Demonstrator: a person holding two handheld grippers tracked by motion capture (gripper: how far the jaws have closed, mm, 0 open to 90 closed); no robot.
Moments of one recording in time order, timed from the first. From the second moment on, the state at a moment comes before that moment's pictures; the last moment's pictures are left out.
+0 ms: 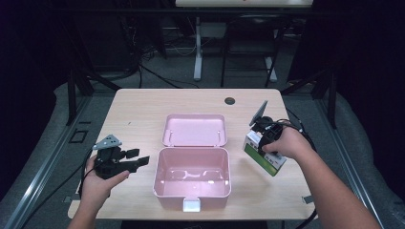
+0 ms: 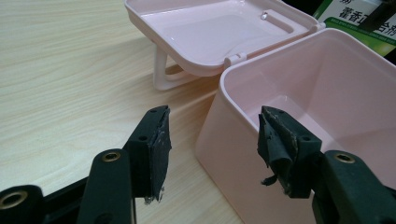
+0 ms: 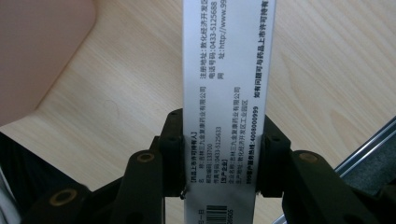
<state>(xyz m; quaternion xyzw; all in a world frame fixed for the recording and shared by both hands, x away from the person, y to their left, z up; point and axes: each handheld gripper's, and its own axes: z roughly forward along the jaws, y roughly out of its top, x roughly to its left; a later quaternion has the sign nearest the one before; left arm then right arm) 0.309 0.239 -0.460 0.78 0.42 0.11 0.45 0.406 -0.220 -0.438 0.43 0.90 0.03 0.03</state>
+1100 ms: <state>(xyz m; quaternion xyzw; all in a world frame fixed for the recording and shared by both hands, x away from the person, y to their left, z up) 0.309 0.241 -0.458 0.78 0.42 0.11 0.46 0.385 -0.187 -0.368 0.38 0.92 0.03 0.04</state>
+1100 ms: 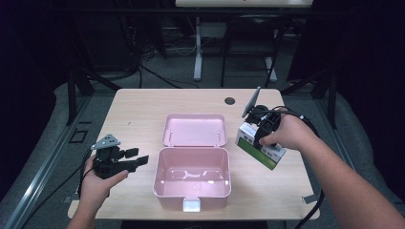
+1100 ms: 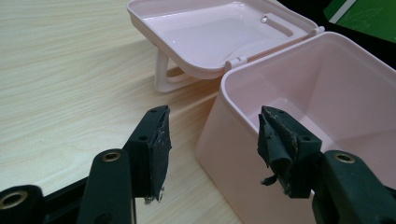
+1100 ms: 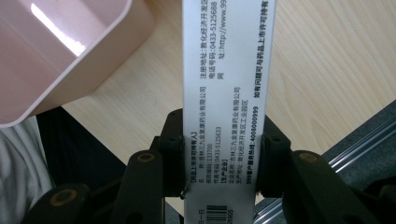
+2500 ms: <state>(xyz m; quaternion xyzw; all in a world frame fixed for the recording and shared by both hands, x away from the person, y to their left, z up) 0.308 0.243 -0.457 0.77 0.43 0.11 0.46 0.339 -0.119 -0.336 0.25 0.97 0.04 0.05</state>
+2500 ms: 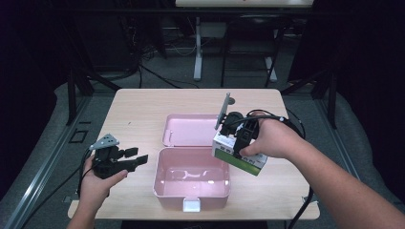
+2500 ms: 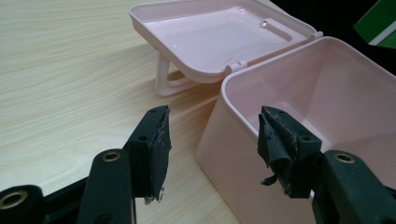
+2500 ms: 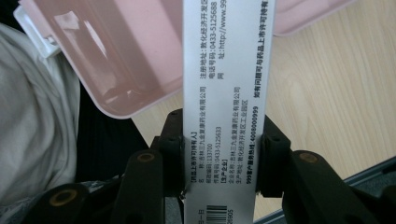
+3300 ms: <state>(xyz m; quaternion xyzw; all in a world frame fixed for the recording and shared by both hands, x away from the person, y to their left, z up) 0.308 0.244 -0.456 0.77 0.42 0.11 0.46 0.316 -0.061 -0.341 0.17 0.98 0.04 0.03</state>
